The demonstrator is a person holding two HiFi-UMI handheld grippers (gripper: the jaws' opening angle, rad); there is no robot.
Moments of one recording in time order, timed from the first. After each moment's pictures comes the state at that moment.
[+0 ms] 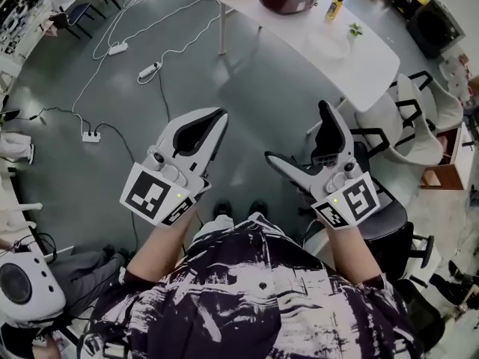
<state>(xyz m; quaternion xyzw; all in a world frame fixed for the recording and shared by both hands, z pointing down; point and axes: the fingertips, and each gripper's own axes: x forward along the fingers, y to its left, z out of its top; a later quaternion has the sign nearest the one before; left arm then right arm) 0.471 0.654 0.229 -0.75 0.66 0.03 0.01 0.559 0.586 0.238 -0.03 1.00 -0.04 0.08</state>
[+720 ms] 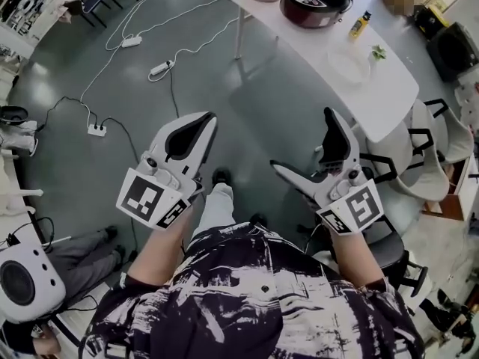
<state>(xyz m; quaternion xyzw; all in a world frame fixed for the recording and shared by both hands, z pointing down) 0.387 0.614 0.256 -0.70 0.72 0.02 -0.01 0.492 0.527 0.262 0.03 1.00 -0.02 0.06</state>
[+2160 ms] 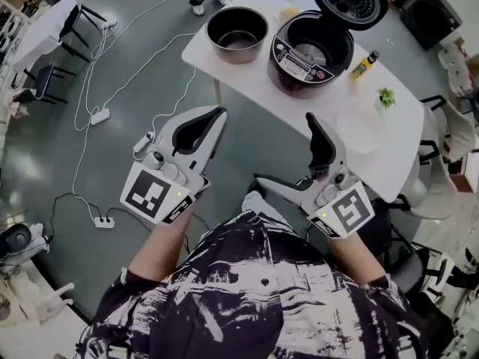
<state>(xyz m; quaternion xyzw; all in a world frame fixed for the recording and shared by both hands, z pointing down) 0.051 0.249 0.253 -0.81 0.59 0.01 0.00 0.143 0.239 0.278 -0.07 1.00 -0.01 0.03</state>
